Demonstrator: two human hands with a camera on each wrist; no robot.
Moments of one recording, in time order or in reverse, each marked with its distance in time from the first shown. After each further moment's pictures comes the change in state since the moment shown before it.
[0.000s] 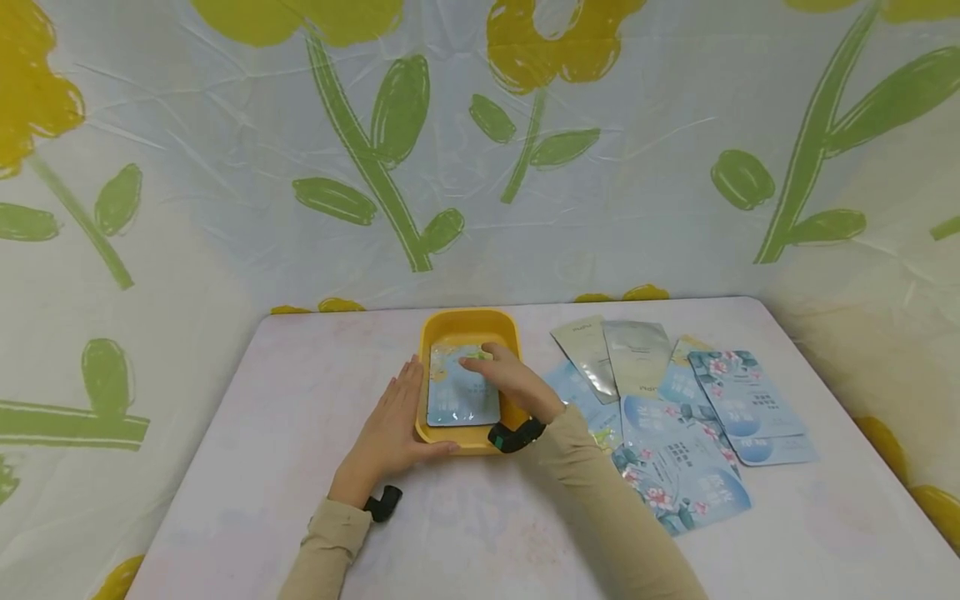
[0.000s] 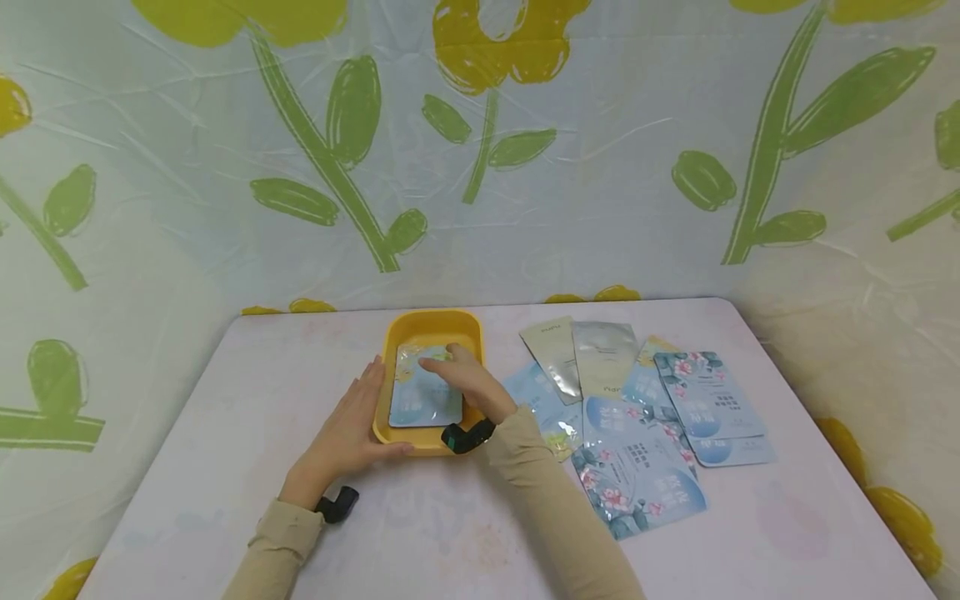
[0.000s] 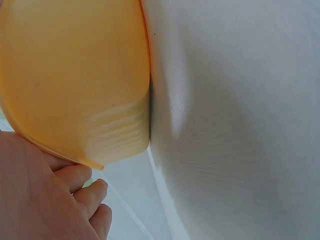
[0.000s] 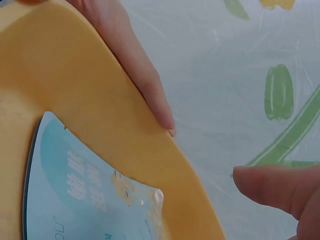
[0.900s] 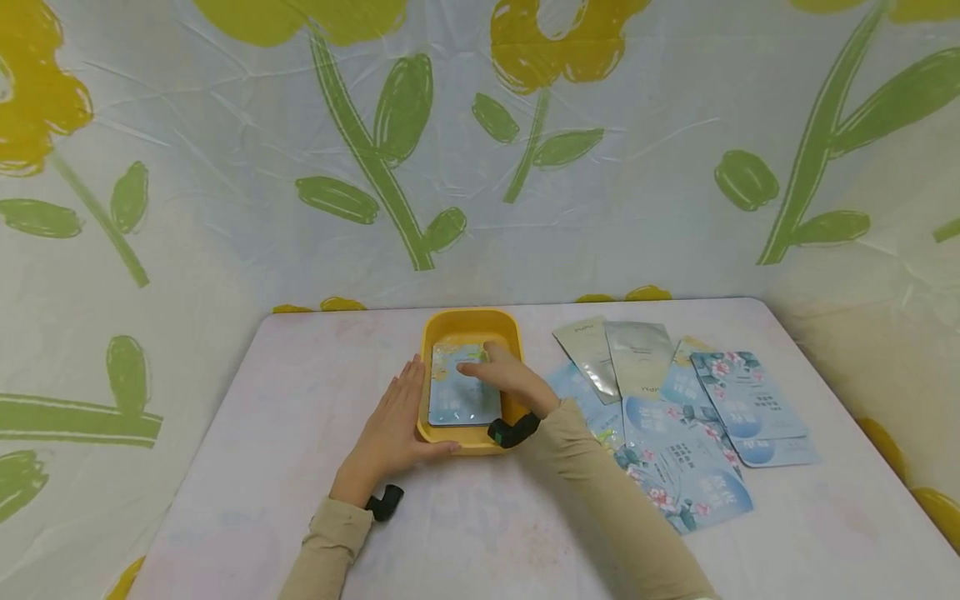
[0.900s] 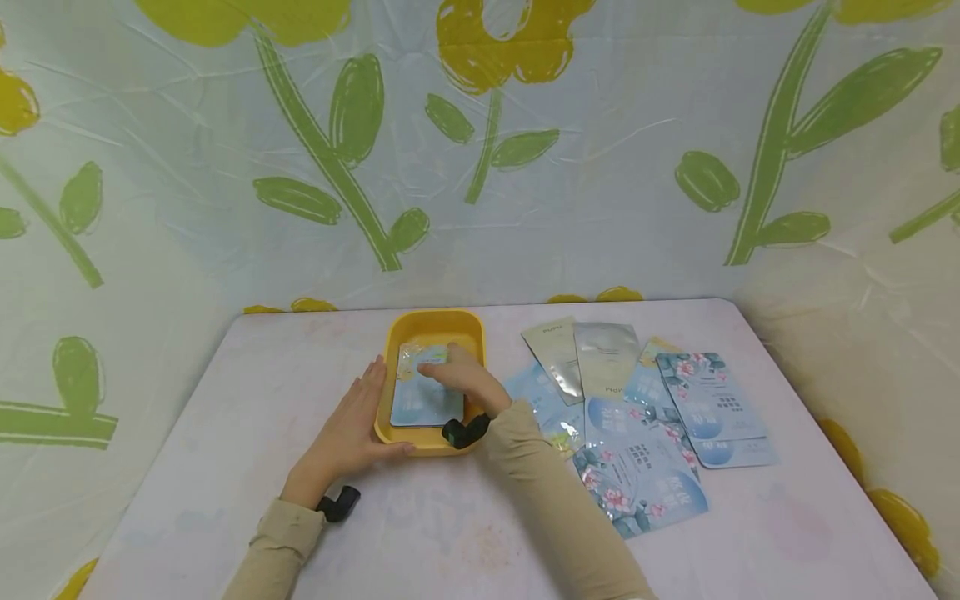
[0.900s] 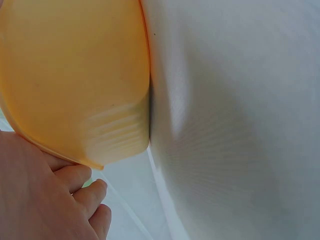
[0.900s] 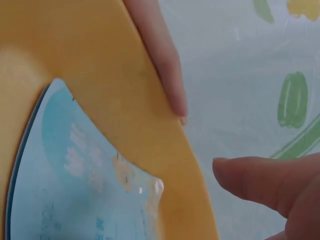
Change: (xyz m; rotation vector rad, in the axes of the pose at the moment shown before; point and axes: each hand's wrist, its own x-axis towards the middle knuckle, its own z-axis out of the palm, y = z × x) left_hand -0.001 0.000 0.000 0.008 0.021 0.020; right_hand 0.010 -0.004 0.004 -0.189 0.000 -0.035
